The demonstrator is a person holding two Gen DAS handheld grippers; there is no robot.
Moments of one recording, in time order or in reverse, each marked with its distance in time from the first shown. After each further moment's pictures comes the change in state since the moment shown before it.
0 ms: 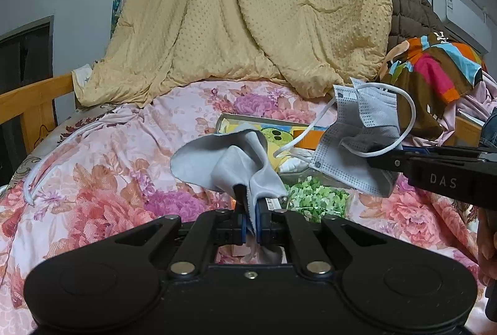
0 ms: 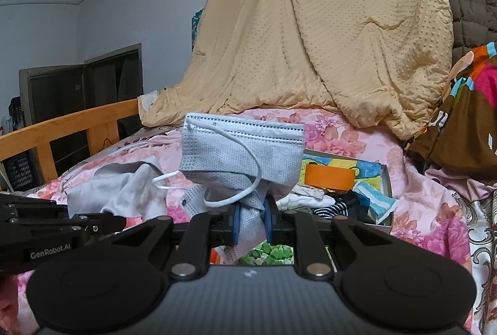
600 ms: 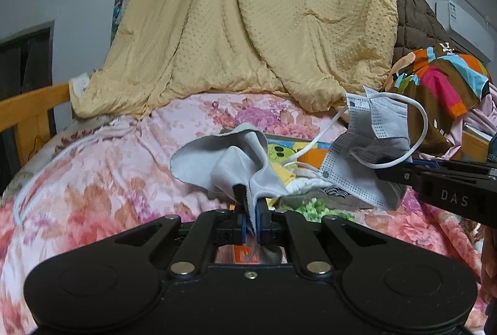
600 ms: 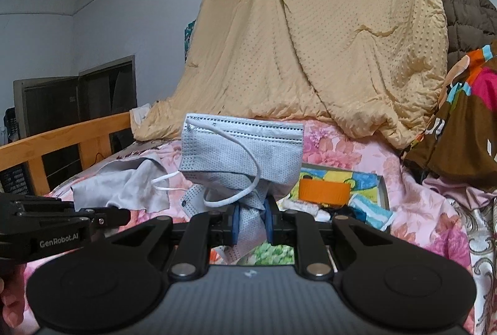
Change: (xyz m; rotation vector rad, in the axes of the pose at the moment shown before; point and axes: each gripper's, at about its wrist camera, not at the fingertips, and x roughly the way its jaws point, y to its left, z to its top) left arm 0.027 0.001 0.020 0.004 -0.043 0.006; right arm 0.015 -0.007 0.009 0.016 -0.051 -0.022
